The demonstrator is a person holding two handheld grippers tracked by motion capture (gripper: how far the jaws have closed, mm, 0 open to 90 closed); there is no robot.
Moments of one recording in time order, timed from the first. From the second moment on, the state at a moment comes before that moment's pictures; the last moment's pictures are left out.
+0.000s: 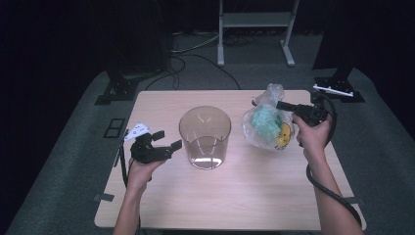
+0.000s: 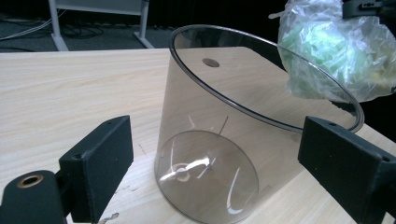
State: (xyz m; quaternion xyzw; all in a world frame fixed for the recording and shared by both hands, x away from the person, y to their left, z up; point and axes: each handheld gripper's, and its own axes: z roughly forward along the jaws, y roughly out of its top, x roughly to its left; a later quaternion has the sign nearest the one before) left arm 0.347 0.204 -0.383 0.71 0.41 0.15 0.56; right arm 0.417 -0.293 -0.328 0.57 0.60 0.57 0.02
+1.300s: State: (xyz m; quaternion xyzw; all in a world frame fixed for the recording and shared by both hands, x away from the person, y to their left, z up) left arm 0.348 0.206 -0.387 0.71 0.41 0.14 0.55; right arm 0.436 -0.256 -0.397 0.58 0.63 0.52 -0.01
